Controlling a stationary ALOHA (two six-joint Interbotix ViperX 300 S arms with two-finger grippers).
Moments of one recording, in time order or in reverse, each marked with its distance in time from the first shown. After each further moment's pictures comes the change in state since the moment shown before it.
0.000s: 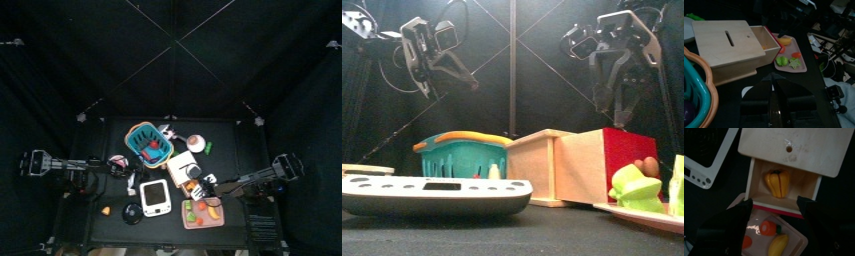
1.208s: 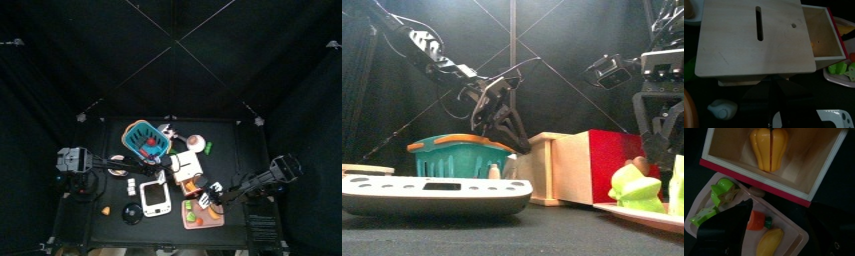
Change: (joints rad) left arm 0.005 0.341 -0.275 -0.012 0.299 0.006; right arm -0.026 0.100 0.095 0.011 -0.041 0.110
